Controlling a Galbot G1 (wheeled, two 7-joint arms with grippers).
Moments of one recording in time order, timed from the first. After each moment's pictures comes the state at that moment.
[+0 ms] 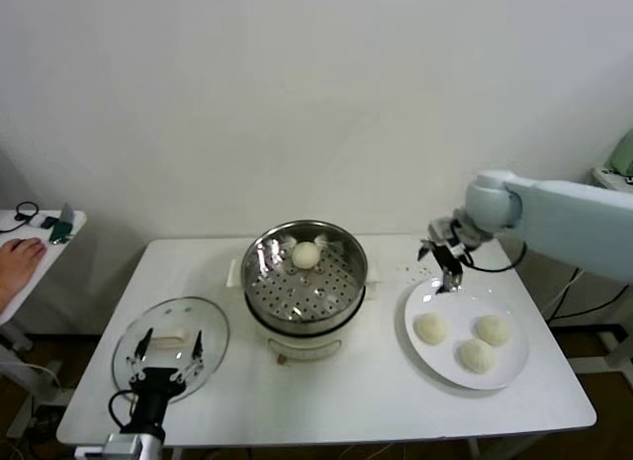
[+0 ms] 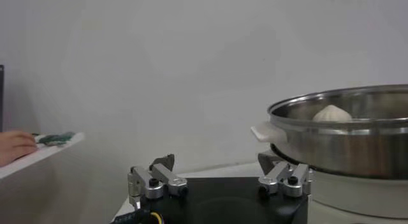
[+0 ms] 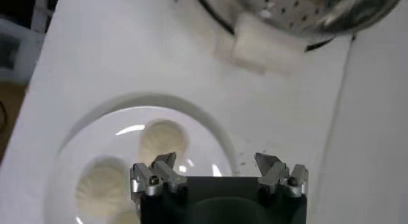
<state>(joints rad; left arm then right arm) 1.72 -1.46 -0.67 -2.07 -0.02 -0.06 0.00 0.55 0.72 -1.49 1.38 0.32 -0.23 -0.96</state>
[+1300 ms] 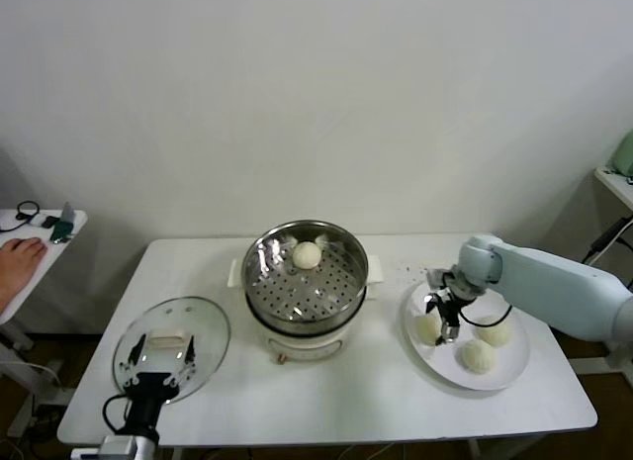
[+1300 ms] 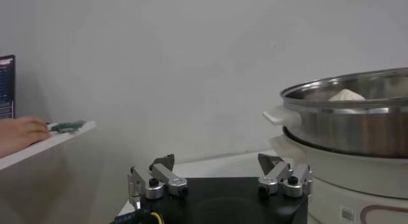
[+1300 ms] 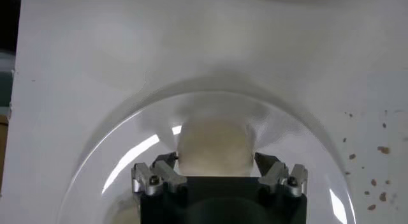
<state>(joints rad) 1.70 -1.45 -0.70 -2.02 -0.03 -0.07 0.00 0.19 0.82 -1.25 1.12 0.23 -0.26 -0.99</state>
